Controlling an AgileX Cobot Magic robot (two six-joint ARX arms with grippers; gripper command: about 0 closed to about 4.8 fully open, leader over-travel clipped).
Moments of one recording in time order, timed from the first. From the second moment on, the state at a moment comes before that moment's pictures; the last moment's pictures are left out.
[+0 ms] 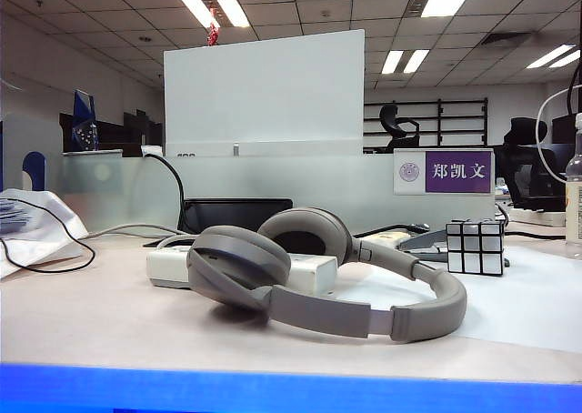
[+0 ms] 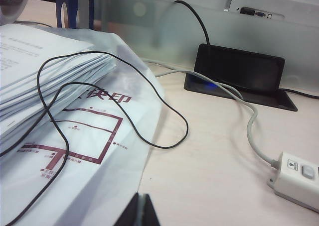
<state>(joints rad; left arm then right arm) 0.06 0.00 0.01 -0.05 0.02 -0.11 -0.16 0.00 0.01 0.02 -0.05 0.15</state>
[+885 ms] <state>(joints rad) 0.06 0.13 0.20 0.03 0.32 -0.11 -0.15 0.04 0.13 0.05 -0.67 0.24</state>
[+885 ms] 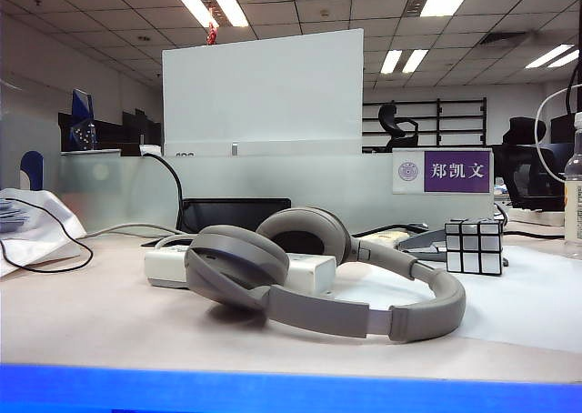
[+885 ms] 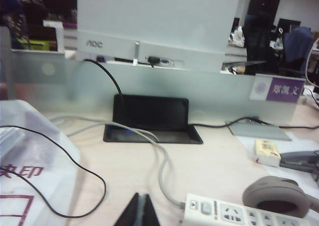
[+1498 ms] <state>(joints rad) 0.06 0.77 0.60 -0.07 0.49 0.02 -0.07 0.28 0.13 -0.04 -0.83 0.26</state>
